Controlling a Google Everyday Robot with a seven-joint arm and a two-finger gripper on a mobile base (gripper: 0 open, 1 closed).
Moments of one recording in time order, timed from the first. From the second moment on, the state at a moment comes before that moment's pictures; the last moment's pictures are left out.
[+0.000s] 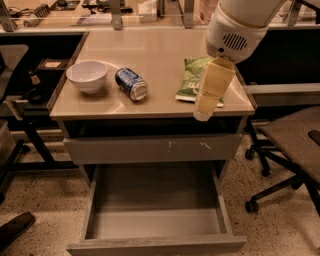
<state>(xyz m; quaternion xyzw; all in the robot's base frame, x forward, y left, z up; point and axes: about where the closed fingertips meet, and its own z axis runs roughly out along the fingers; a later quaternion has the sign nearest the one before) 0.505 -0.099 0.968 -0.61 0.78 0.02 0.14</state>
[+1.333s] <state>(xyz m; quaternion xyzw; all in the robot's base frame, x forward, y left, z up) 0.557 -0.034 0.958 -0.57 0.80 0.09 0.17</state>
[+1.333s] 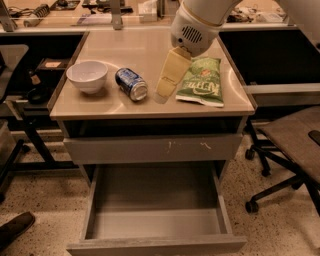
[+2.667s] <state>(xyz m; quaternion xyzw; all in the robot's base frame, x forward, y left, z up) 0.615 0.049 0.902 -0.55 0.80 0.16 0.15</state>
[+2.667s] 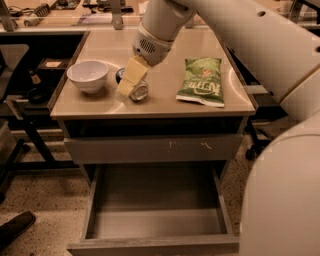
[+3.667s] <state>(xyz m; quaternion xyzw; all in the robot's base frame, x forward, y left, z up) 0.681 0.062 0.882 -0.52 0.84 0.12 0.13</state>
